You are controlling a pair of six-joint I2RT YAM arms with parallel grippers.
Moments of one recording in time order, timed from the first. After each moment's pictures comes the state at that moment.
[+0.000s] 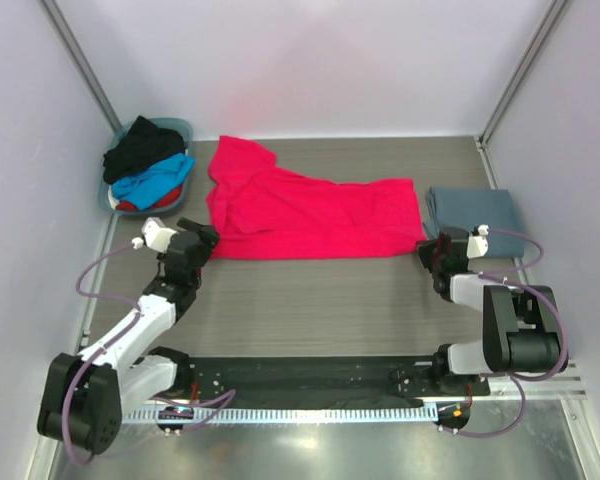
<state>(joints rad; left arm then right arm) -0.26 1.02 0.44 0.12 -0.49 -1.03 -0.03 1.38 0.38 0.40 0.14 1.08</state>
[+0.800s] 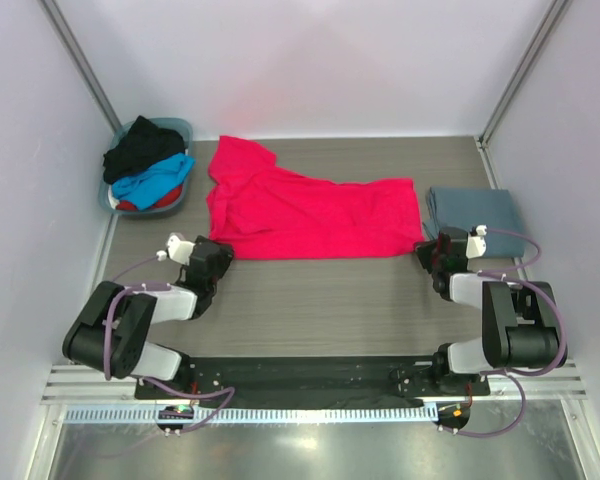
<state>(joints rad) -0.33 1.41 0.31 0.53 -0.42 -1.17 -0.03 1.41 0.38 0.40 0.12 1.08</state>
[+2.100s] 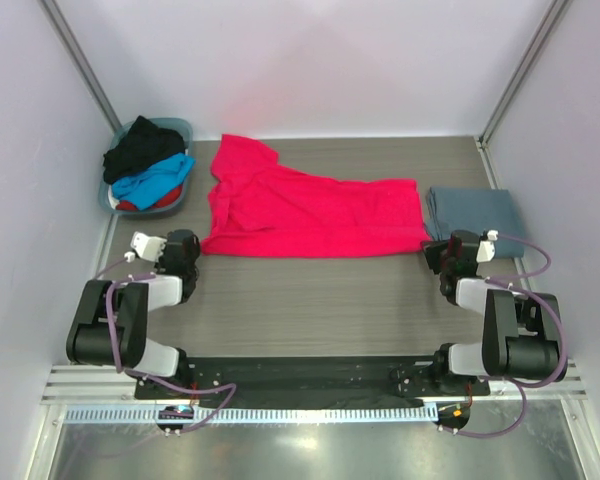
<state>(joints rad) -0.09 1.45 0.41 0.43 -0.56 -1.13 -0.12 1.35 0.35 0.42 0.03 1.12</state>
